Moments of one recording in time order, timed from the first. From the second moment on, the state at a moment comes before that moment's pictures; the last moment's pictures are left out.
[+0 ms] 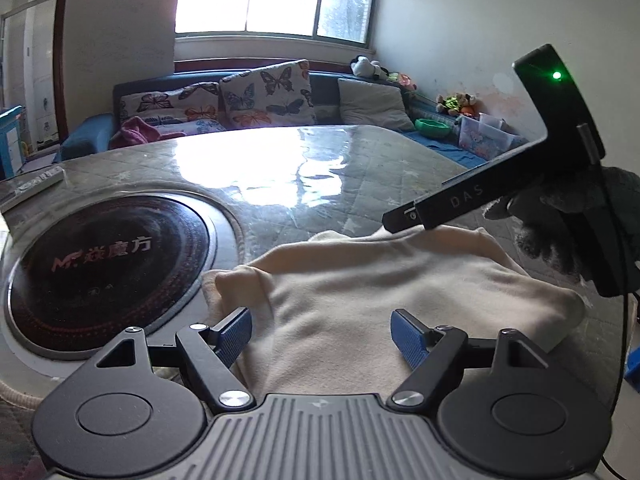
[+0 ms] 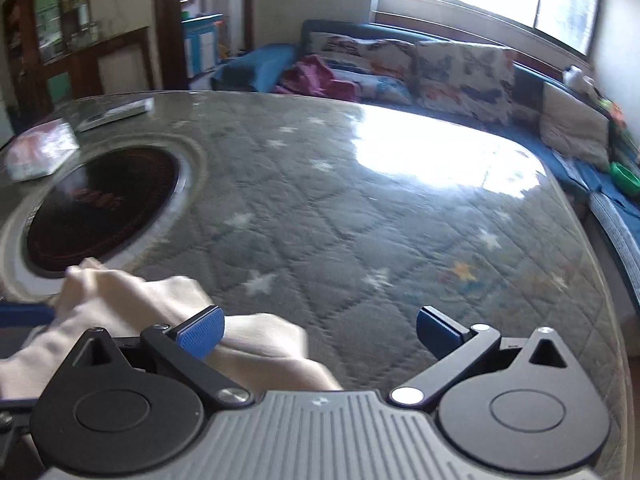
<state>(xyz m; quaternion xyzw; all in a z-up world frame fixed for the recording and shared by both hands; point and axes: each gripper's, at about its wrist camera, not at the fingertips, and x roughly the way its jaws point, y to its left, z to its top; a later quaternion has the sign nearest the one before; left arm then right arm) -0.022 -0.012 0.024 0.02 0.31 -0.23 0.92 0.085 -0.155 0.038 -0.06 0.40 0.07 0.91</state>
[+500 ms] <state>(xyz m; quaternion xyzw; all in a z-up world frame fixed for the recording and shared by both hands) -0.020 0.015 0.027 0.00 0.32 -0.17 0.93 0.101 -0.101 0.020 -0.09 0.40 0.10 0.91</state>
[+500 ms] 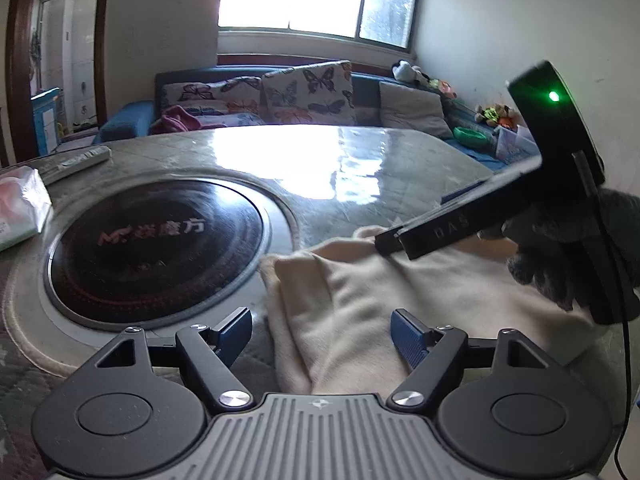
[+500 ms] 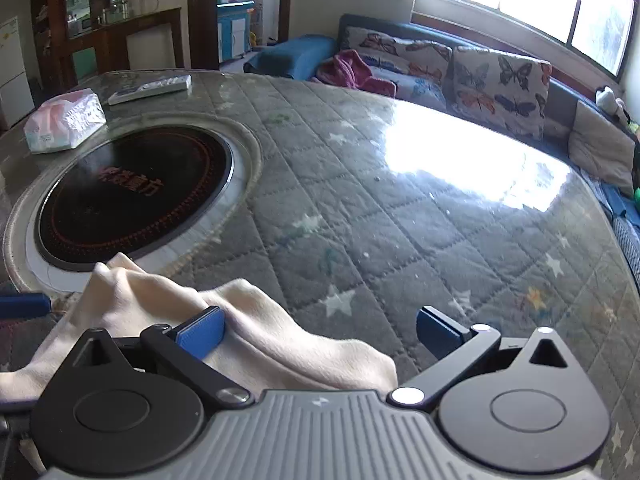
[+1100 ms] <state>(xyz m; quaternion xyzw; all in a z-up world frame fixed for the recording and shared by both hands) 0.011 0.021 0.033 -0.01 0.34 -0.12 0.93 0.095 -0.094 0.032 -0.10 0.38 0.11 0.91</state>
